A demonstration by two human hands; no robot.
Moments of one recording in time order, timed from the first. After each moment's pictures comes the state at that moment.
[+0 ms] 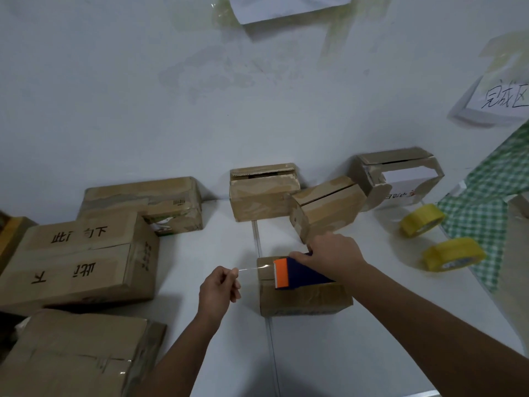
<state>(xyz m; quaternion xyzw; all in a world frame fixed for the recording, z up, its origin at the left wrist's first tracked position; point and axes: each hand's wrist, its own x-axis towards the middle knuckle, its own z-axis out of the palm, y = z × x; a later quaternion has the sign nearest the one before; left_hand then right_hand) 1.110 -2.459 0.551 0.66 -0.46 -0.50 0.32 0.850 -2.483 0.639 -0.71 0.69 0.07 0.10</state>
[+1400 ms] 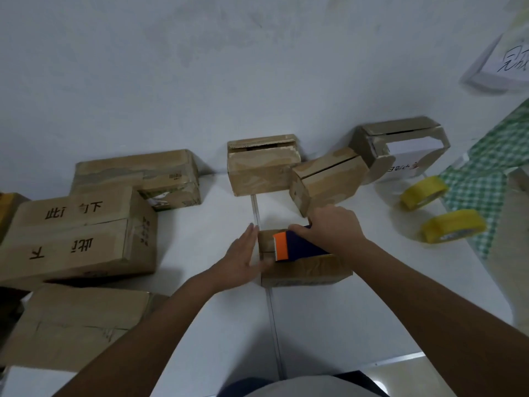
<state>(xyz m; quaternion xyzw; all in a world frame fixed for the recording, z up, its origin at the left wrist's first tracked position) 1.092 -2.478 0.573 0.48 -0.77 -0.43 -0.01 0.858 -2.481 0.638 -0.70 0.71 0.06 0.07</state>
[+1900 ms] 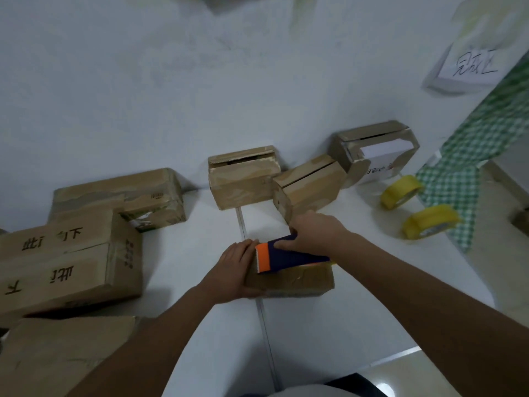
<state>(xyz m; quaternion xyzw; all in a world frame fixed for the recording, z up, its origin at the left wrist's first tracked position) 1.085 -2.490 0.554 0.37 -0.90 -0.23 0.01 0.852 -2.485 0.662 -0.71 0.67 0.11 0.20</state>
